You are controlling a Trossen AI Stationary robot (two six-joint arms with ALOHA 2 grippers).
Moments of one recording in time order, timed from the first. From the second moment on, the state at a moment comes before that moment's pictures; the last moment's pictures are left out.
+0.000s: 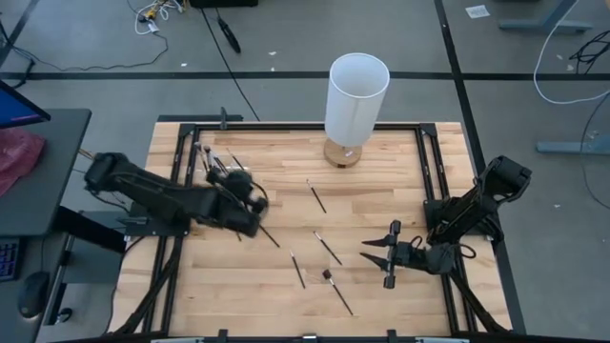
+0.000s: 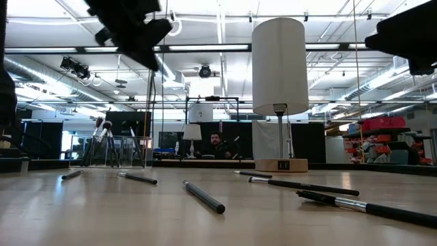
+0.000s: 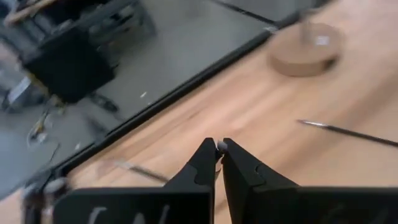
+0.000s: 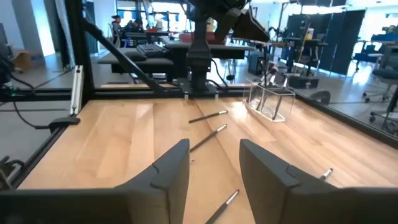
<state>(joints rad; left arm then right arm) -0.31 1.40 1.11 -1.08 -1.08 -1.09 0.90 1.52 0.31 1.14 1.08 0.03</state>
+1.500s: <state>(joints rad) 0.42 0.94 0.55 -0.42 -0.51 -0.78 0.78 1.52 0.31 1.13 0.90 0.10</state>
